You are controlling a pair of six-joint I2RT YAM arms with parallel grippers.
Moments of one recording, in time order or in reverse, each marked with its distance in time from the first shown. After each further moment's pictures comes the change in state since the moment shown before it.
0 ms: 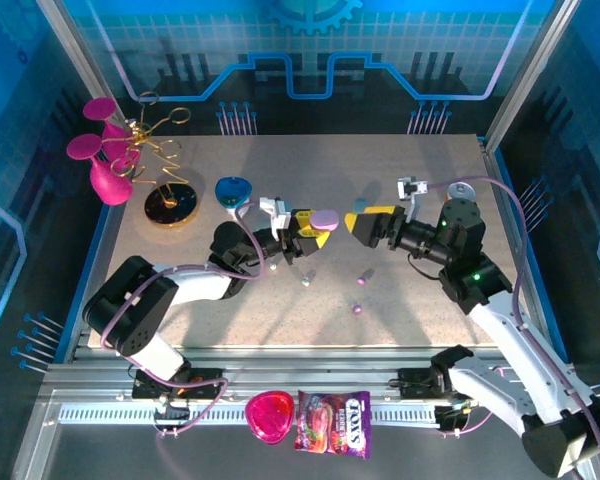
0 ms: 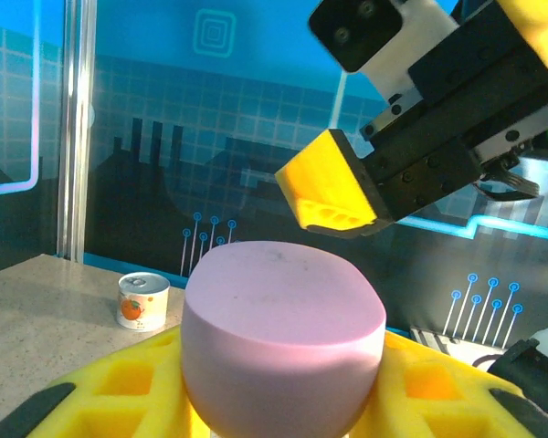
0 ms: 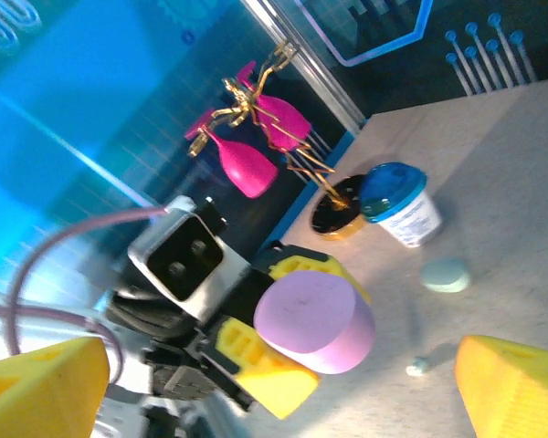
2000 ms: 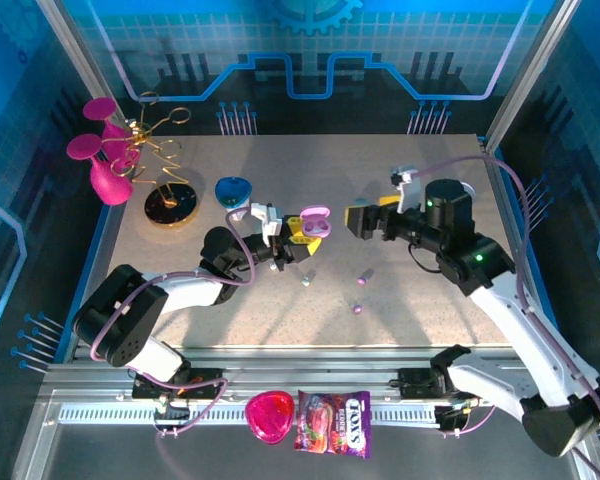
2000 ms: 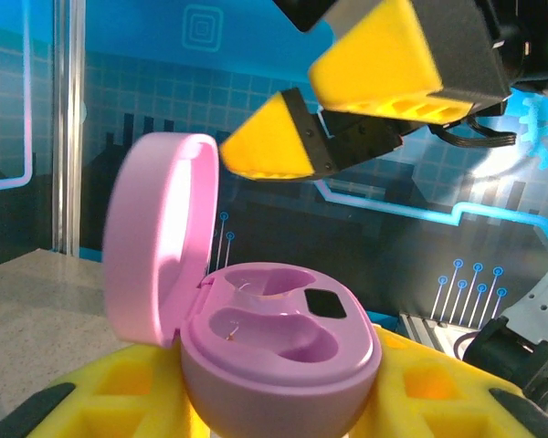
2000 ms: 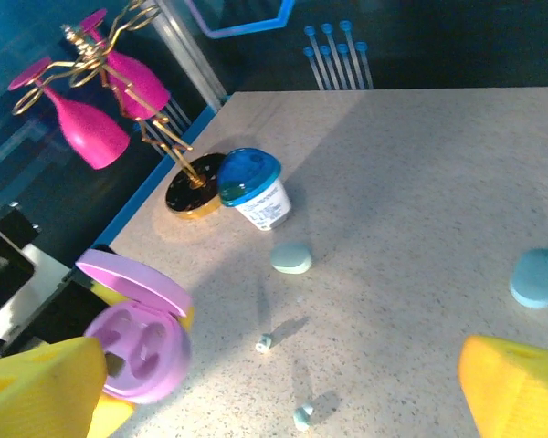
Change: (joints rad) left arm 0.031 -0.069 -0.074 -0.007 0.048 0.014; right arm 0.023 0.089 0.192 -0.339 0.288 -0.233
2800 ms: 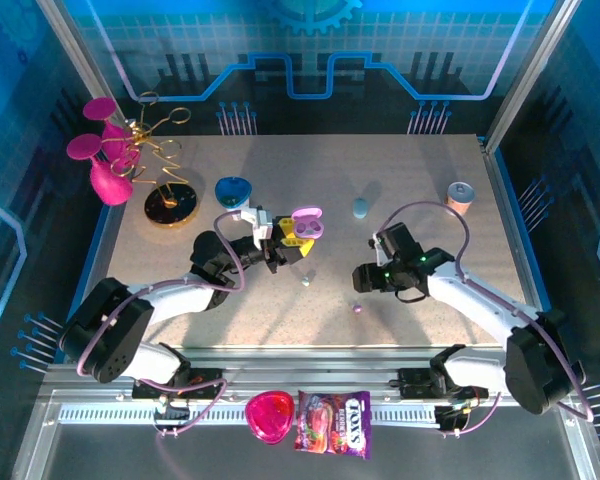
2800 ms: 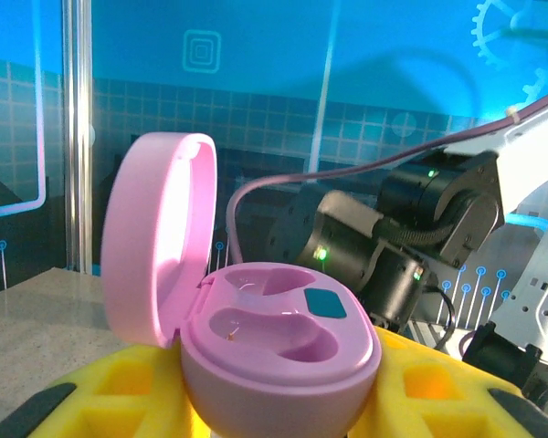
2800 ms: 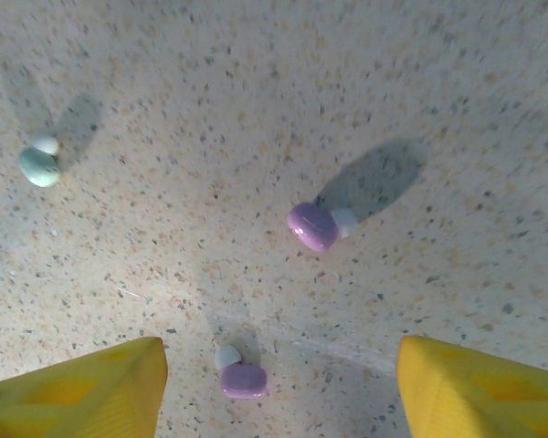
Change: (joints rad) left arm 0.013 -0.101 -0.042 -0.023 0.000 0.023; right arm 0.061 0.269 -0.352 -0.099 0.129 0.066
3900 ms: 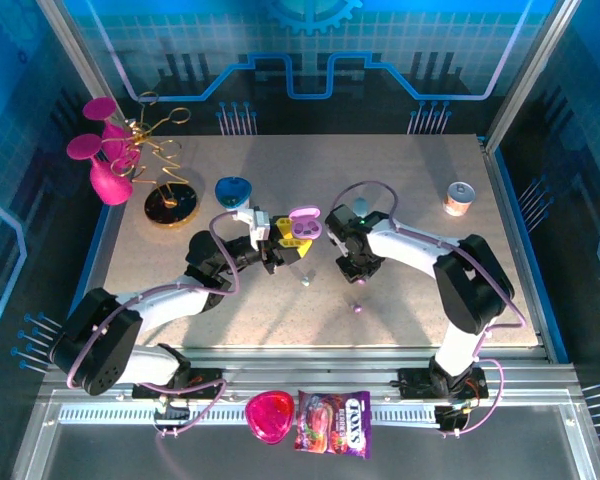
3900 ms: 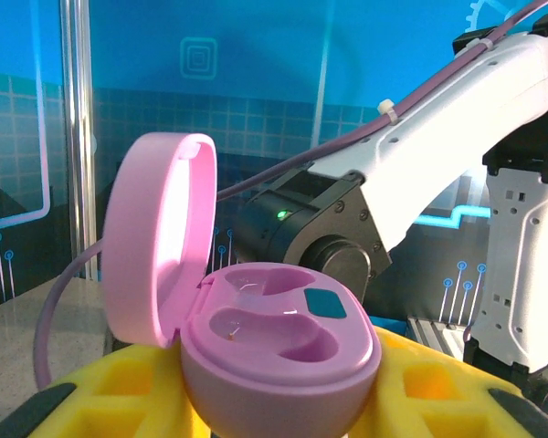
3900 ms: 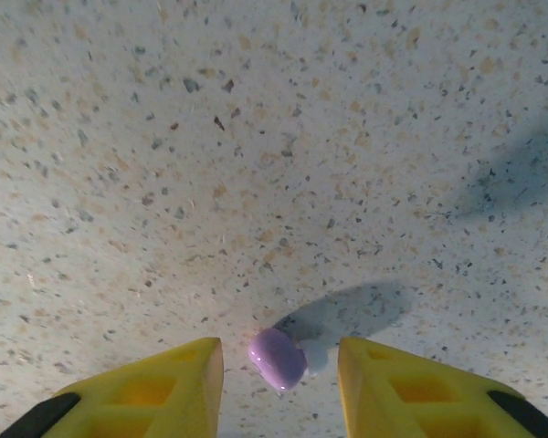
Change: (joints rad) left arm 0.000 -0.074 -0.001 -0.080 0.000 0.032; right arm 0.143 0.528 0.455 -0.280 0.292 -0.327
